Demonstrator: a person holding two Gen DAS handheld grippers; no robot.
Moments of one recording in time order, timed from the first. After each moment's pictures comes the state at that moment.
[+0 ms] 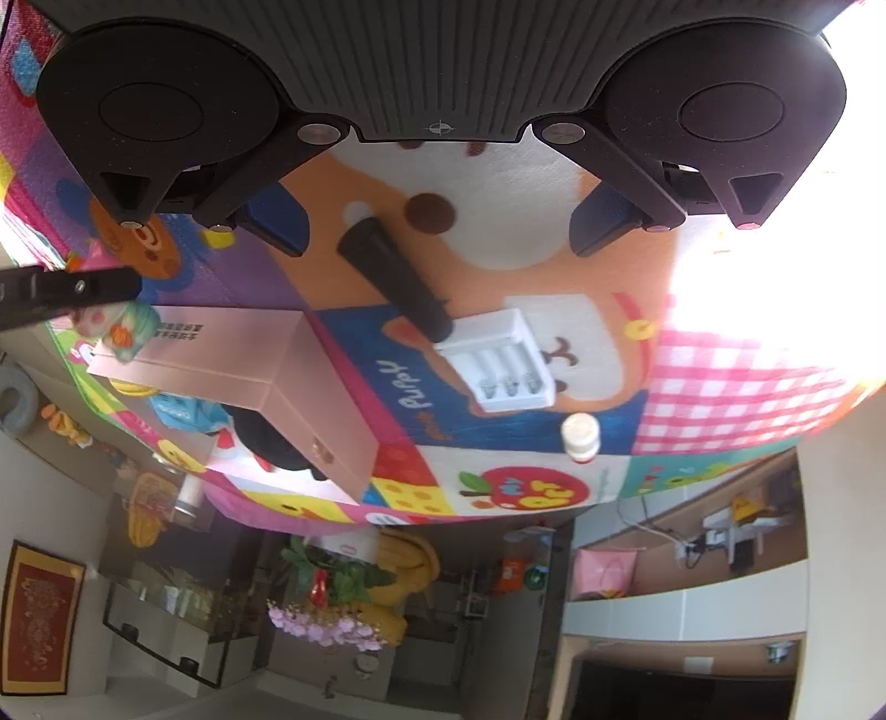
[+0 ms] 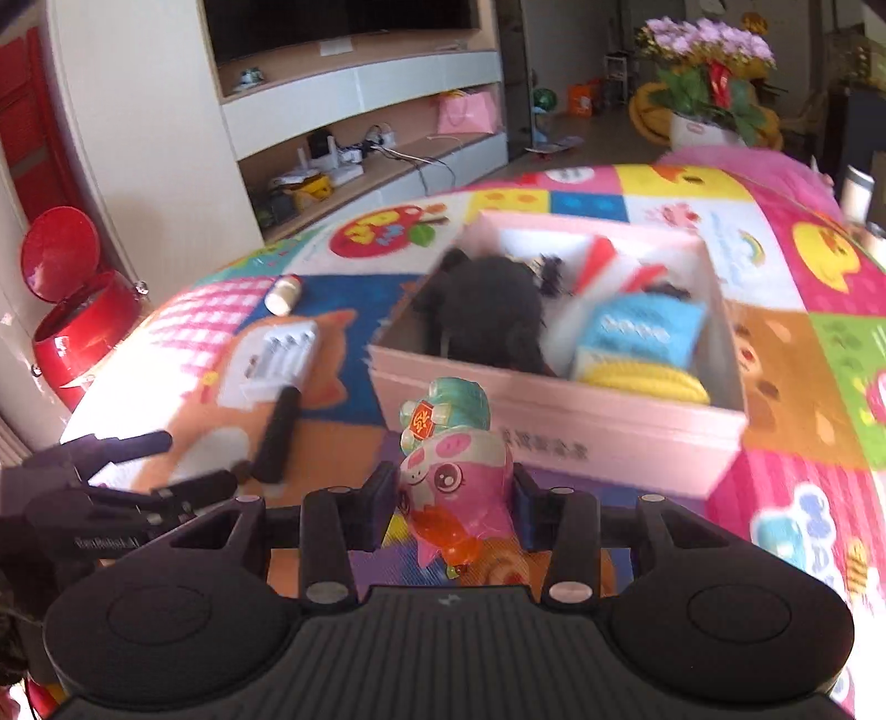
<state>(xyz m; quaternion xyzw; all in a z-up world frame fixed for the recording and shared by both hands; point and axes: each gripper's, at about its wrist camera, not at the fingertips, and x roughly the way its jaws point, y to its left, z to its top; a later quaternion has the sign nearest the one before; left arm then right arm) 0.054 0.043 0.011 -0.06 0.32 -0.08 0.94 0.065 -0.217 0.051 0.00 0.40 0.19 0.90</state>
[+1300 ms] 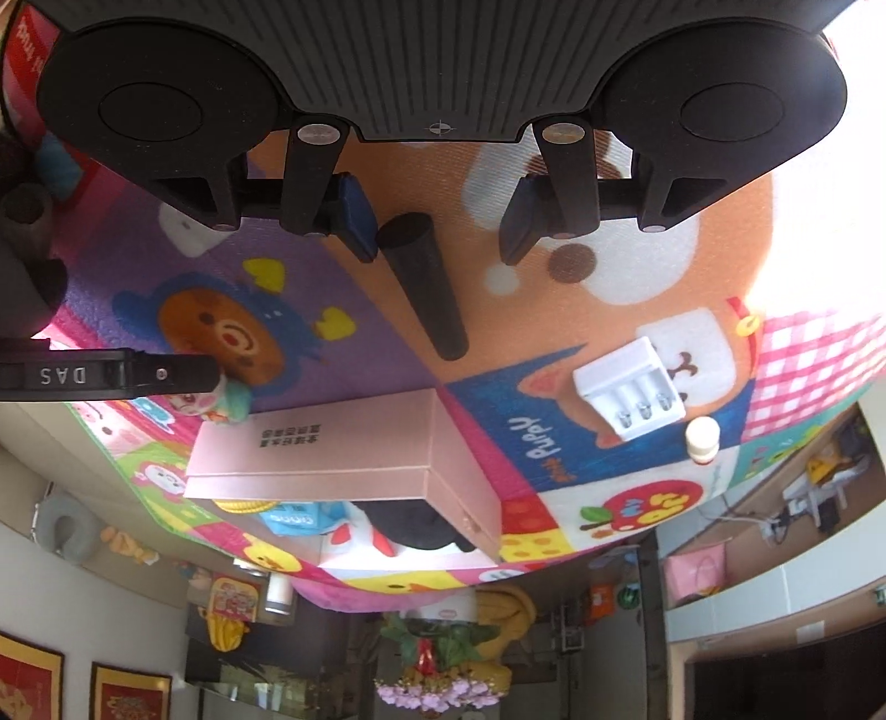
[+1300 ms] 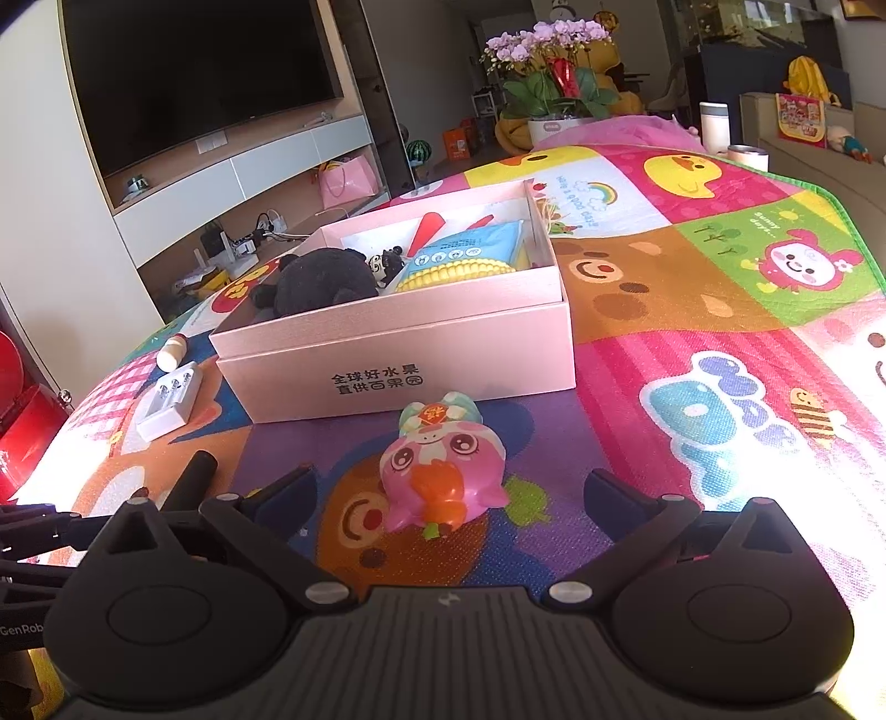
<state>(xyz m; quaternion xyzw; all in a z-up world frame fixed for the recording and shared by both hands) 0.037 -0.009 0.009 0.05 0.36 -0.14 0.92 0.034 -0.270 -0.003 0.10 0.33 0.08 0.93</state>
